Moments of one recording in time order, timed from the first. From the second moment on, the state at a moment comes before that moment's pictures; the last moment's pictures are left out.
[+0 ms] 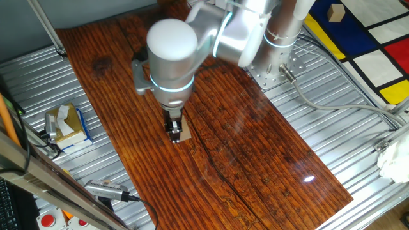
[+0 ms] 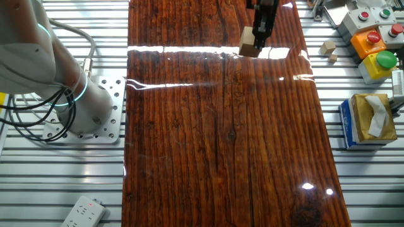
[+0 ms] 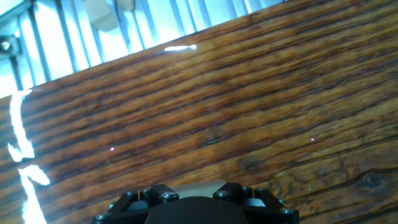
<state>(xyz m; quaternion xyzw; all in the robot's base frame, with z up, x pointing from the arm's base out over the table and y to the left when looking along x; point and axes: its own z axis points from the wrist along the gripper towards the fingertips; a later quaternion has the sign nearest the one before) 0.522 0.166 0.129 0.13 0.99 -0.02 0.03</state>
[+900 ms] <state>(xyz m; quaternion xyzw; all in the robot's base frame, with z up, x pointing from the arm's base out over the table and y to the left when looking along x) 0.505 0.178 0.140 0.13 0.99 -0.01 0.02</state>
